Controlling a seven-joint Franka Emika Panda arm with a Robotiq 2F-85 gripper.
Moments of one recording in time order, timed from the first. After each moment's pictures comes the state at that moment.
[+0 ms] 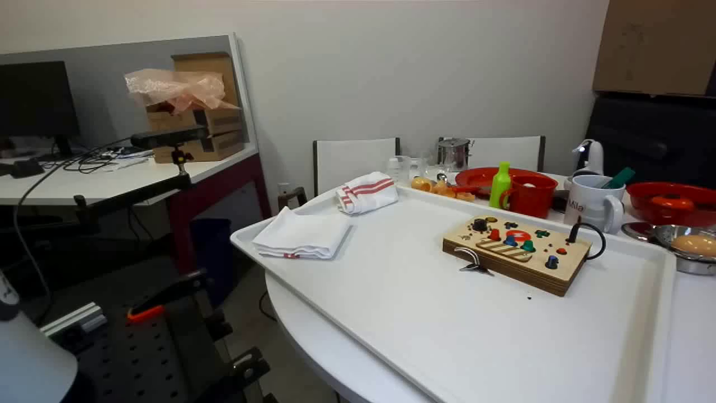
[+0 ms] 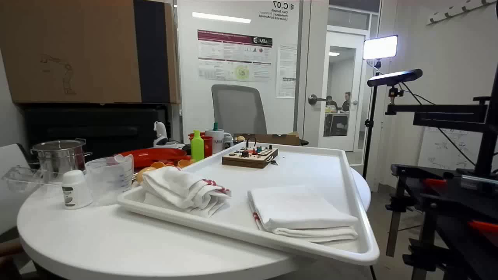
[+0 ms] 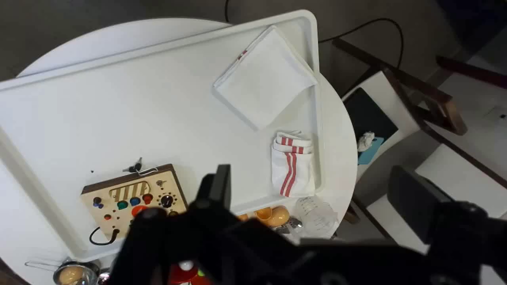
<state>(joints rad) 0.02 -0.97 0.00 -2.59 0.18 1.84 0.14</state>
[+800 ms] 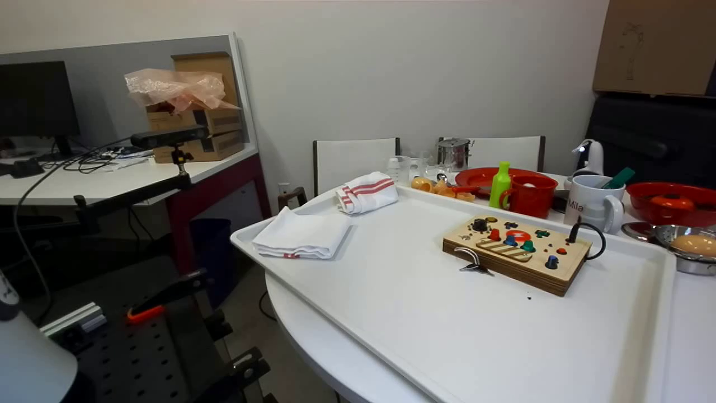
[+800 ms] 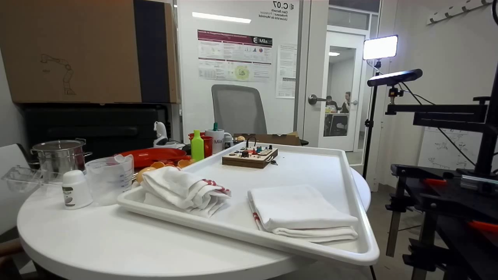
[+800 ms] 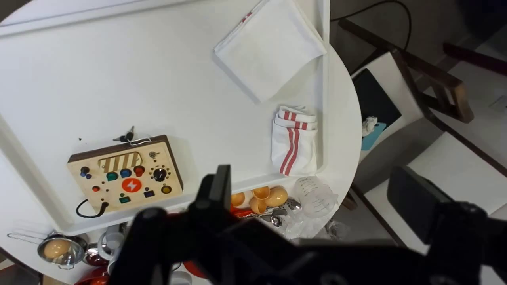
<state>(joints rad) 0.01 -0.82 0.00 -2.57 0.18 2.00 0.07</state>
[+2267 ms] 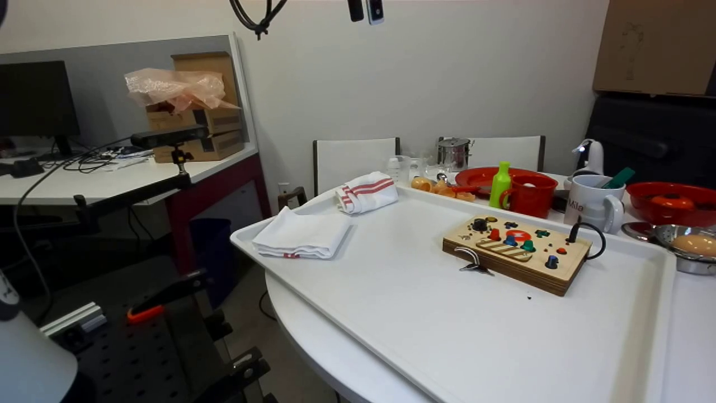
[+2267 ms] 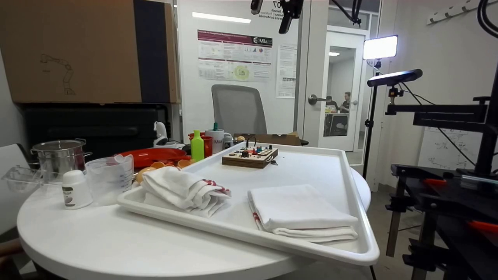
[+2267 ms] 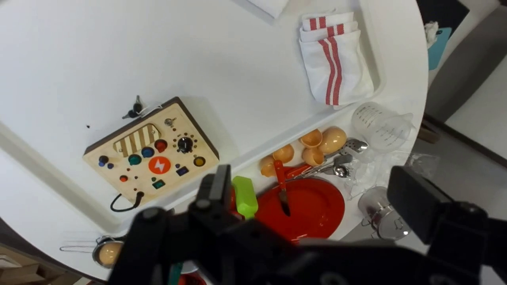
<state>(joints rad) -0.06 -0.32 0.07 -2.33 0.12 2.29 0.39</state>
